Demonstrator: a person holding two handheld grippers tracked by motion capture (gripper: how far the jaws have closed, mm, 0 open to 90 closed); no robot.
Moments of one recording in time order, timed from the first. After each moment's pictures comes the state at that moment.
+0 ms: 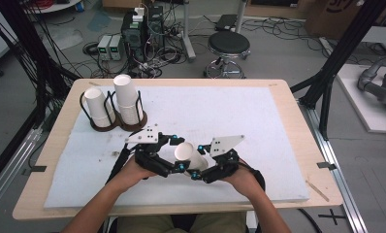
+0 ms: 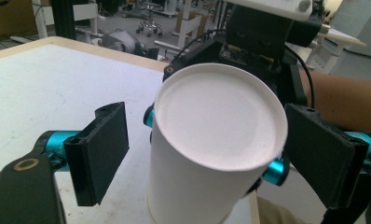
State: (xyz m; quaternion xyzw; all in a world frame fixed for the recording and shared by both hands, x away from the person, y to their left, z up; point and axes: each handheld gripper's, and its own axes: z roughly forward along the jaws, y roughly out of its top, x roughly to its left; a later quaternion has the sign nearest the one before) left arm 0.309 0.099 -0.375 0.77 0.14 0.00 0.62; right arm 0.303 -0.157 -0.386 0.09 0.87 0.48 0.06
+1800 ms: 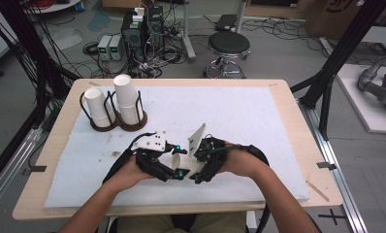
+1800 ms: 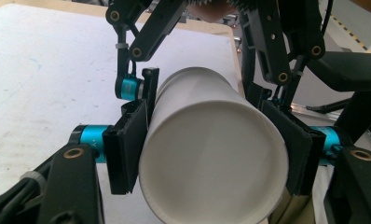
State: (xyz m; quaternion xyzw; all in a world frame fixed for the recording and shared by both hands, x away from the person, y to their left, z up) left arm 0.308 0.095 -0.379 0.83 0.09 -0.01 0.55; right arm 0.319 -0.115 -0.348 -0.01 0.97 0.23 0.02
